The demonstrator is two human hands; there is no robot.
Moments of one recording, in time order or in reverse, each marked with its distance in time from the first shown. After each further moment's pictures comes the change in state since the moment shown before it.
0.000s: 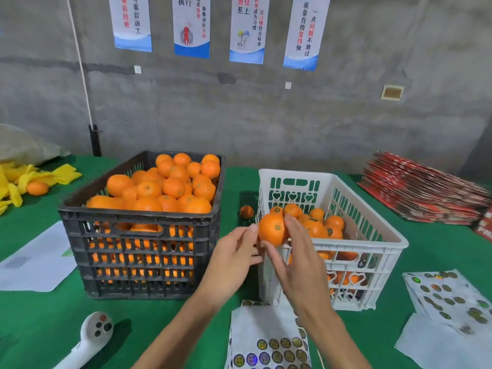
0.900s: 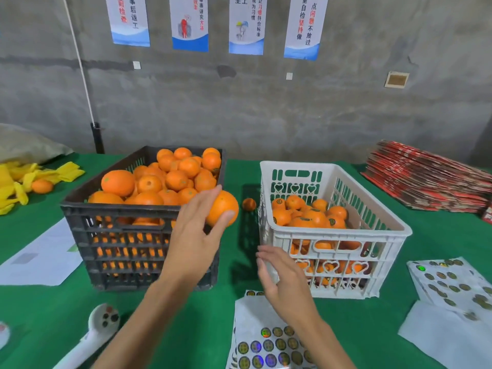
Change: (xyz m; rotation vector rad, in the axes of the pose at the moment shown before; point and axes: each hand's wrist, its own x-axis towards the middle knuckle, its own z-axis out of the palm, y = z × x) left_hand 0.005 0.013 -0.060 0.711 0.315 0.488; right_hand -0.043 0.012 0.034 0.289 -0.152 -0.035
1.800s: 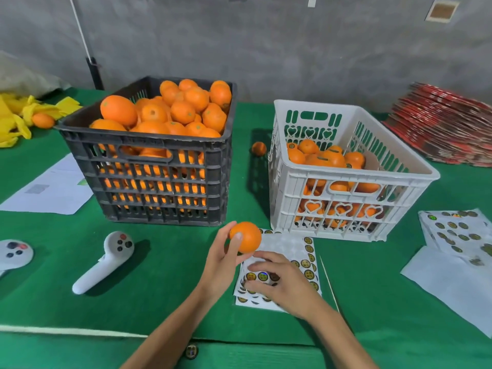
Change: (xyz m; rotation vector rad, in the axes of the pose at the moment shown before) left_hand -0.166 -0.078 0.089 -0.658 -0.200 -0.707; right_hand -0.108 0.015 0.023 0.264 -0.656 0.429
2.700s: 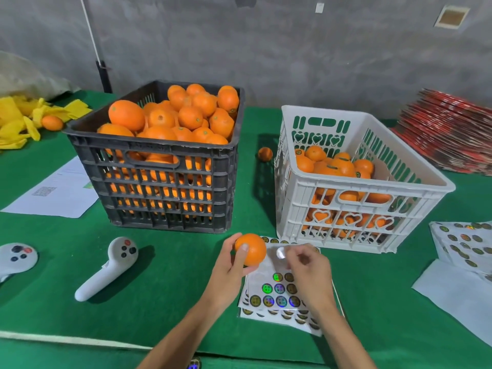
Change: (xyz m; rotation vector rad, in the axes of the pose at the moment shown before) left_hand -0.001 -0.009 -0.003 0.055 -0.033 -0.048; right_hand 0.018 -0.010 -0.017 0.256 0.566 0.207
